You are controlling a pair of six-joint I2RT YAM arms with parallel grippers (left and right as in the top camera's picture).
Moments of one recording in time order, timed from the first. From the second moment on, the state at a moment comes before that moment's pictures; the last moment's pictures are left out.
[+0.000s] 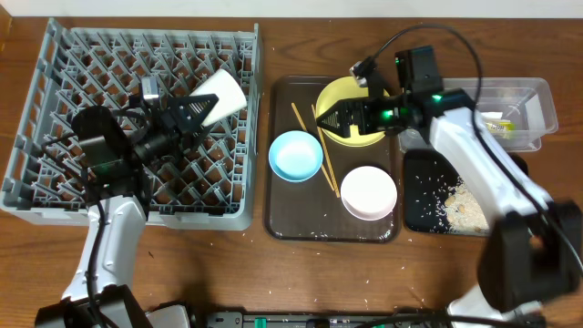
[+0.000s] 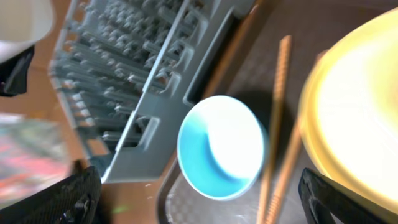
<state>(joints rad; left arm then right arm) 0.26 1.37 0.75 0.34 1.15 -1.18 0.25 1.72 1.36 -0.61 -0.72 0.14</state>
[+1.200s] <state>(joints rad) -0.09 1.46 1.22 -1.26 0.13 -0.61 0.28 1.57 1.36 -0.69 -0.42 0.10</state>
